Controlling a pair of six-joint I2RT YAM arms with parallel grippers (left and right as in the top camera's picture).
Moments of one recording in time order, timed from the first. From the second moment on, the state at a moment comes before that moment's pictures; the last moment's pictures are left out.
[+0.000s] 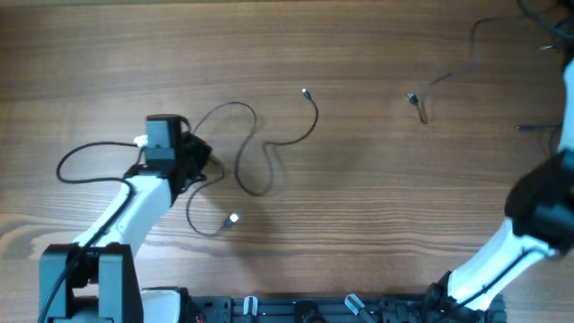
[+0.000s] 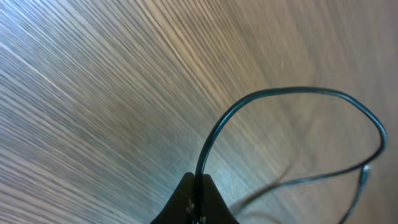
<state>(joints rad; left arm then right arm) -0.04 1.49 0.67 -0.18 0.08 -0.96 -0.41 2.08 1.91 -0.21 -0.05 0.21</state>
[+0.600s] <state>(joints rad) -0.12 1.60 0.67 -0.18 0.03 -1.01 -0.30 2.34 1.94 -0.35 -0.05 0.02</state>
